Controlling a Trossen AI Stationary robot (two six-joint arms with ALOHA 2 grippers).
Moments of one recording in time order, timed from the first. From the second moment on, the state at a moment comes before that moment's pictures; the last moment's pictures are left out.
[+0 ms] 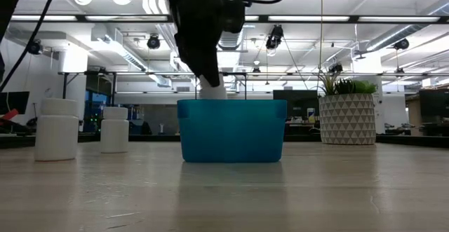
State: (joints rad) left arm -0.05 1.83 1.51 -0.84 -0.04 -0.22; right arm -0.01 0.74 0.84 0.03 0.60 0.34
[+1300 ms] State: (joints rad) left arm -0.05 1.91 1.45 -0.75 -0.02 -0.25; right arm -0.01 0.74 0.84 0.03 0.60 0.34
